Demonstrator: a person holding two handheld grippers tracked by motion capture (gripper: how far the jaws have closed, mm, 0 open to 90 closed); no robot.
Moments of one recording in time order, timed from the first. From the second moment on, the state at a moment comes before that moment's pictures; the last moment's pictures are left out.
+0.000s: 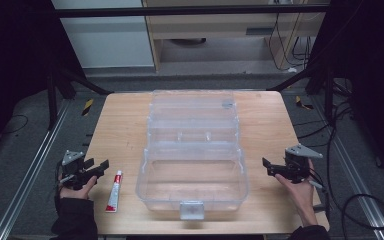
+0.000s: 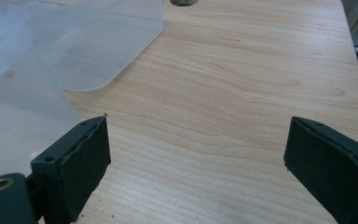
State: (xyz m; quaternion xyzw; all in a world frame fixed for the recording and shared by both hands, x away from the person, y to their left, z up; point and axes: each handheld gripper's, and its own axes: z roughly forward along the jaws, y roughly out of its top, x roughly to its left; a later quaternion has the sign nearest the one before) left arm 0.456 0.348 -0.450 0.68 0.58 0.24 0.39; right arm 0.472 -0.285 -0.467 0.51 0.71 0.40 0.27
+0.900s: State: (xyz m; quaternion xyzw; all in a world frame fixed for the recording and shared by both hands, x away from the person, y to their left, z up) left arm 0.463 0.332 -0.408 0.77 0.54 0.17 0.30; right arm 0.462 -0.289 -0.476 0.51 0.71 0.39 0.28
